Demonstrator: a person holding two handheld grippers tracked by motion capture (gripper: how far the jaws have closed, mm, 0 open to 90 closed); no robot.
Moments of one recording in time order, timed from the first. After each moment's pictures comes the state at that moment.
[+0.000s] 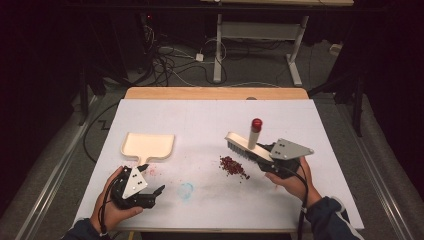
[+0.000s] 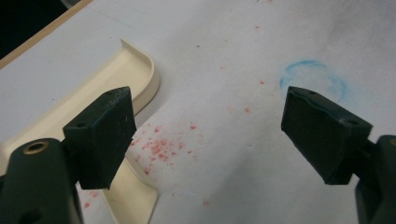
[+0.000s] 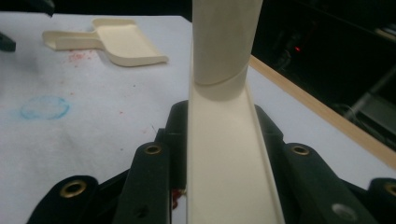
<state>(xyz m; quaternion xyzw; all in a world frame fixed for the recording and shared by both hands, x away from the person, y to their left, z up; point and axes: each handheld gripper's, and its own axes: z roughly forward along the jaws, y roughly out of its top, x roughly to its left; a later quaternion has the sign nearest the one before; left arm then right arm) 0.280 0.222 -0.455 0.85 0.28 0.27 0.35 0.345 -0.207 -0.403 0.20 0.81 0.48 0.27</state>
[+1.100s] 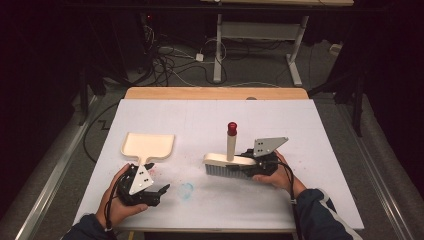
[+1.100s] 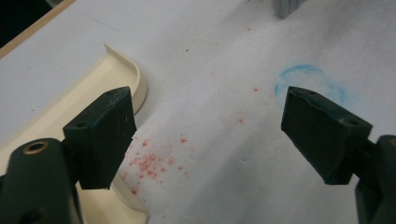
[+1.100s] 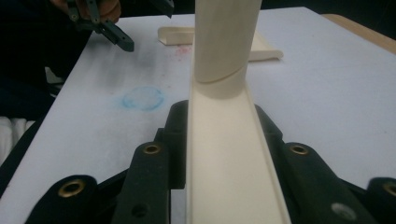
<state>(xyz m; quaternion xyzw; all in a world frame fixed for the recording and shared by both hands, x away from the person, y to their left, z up) 0.290 0.213 -0.458 0.86 0.27 0.26 0.35 0.397 -0.172 -0.446 0.07 0.85 0.53 0.05</state>
